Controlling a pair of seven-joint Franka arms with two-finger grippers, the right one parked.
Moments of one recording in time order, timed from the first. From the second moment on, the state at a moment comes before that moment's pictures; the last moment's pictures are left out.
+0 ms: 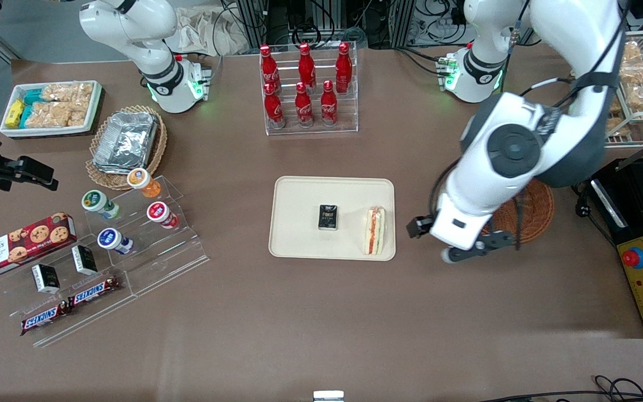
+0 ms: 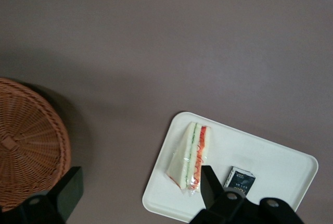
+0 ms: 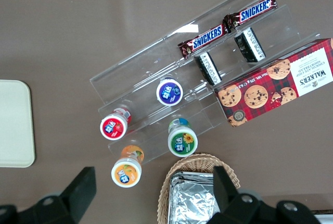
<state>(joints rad) -0.03 0.41 -0.45 -1.42 0.14 1.81 -0.80</state>
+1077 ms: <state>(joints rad) -0.06 0.03 0.02 -1.57 0.01 1.64 -0.24</state>
